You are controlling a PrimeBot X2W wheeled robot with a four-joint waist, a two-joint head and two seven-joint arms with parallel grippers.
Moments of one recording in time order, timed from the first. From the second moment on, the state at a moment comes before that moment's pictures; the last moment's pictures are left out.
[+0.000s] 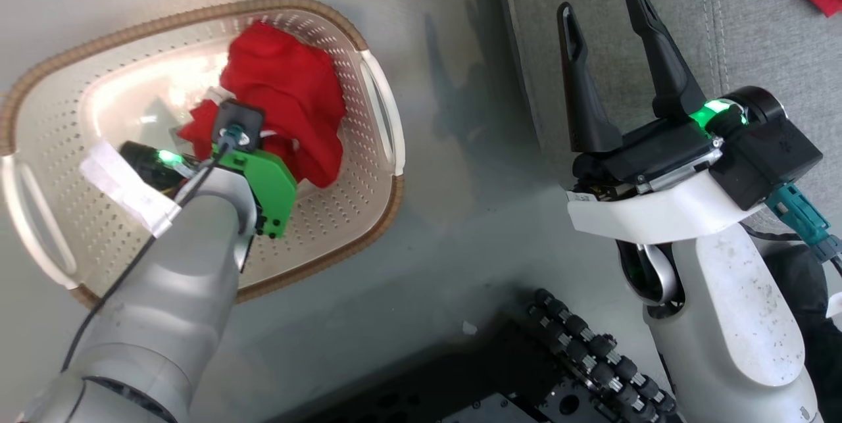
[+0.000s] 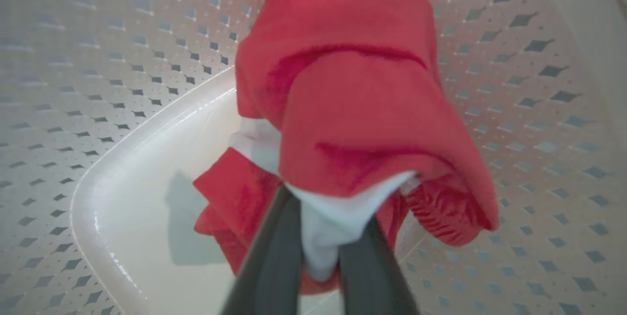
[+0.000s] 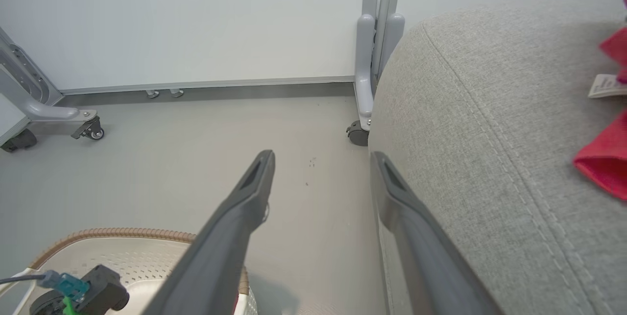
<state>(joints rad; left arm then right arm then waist) -0.98 0.11 -0.80 1.28 -0.46 0.03 -0.22 -0.45 -0.05 0.23 -0.08 0.20 0.13 -0.26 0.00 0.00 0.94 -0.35</state>
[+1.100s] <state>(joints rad) -0.53 0.15 -0.57 0.53 -0.35 0.04 -0.26 -0.22 -0.10 0.16 -0.03 0.16 0.13 -0.18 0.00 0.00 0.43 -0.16</state>
